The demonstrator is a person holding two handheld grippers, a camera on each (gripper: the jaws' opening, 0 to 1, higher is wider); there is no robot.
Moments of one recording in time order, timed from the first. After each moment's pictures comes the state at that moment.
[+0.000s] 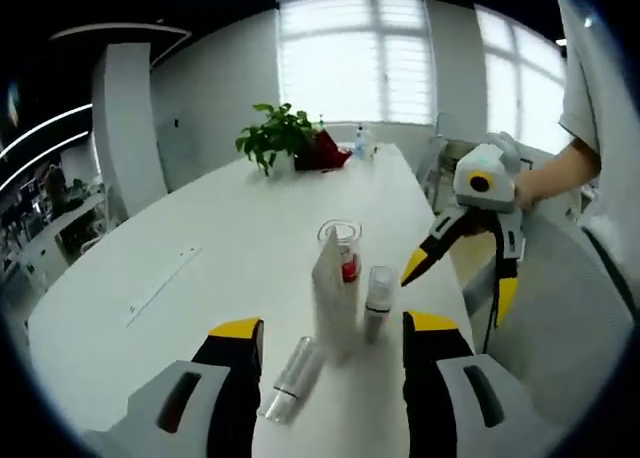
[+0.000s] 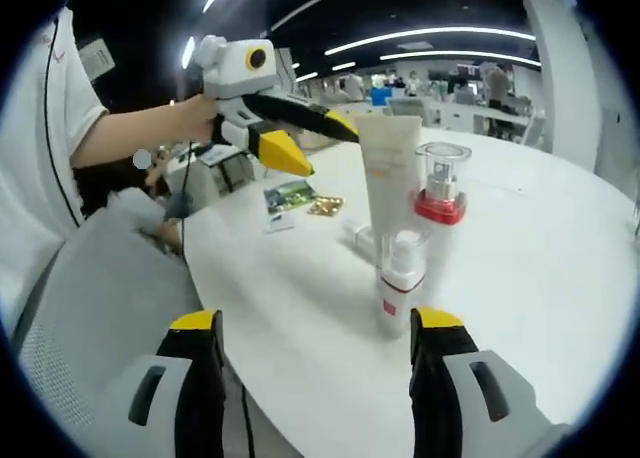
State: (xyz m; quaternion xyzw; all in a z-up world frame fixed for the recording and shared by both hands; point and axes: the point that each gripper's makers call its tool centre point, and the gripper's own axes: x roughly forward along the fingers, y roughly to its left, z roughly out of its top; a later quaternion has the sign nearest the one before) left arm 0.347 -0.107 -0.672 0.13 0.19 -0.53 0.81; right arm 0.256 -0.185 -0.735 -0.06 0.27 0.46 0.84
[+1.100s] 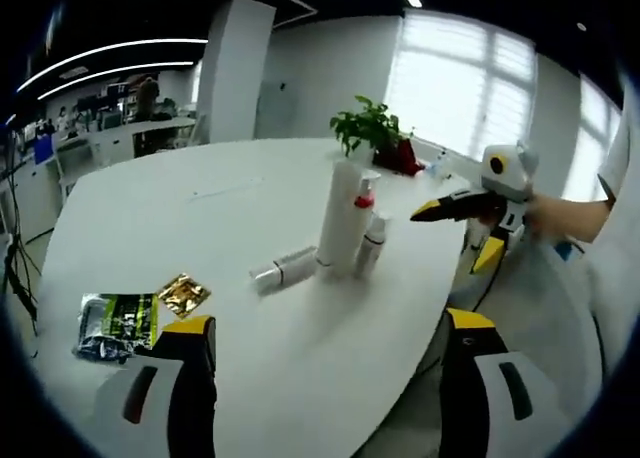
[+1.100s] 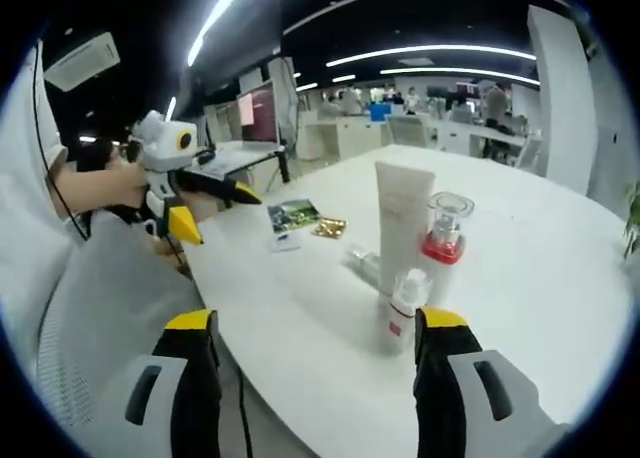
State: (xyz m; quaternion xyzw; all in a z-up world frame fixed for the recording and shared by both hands) left arm 0.245 -0.009 -0.693 -0.01 0.27 -0.36 0.89; right arm 0.244 -0.178 -0.701 -0.07 0.24 0.45 0.86
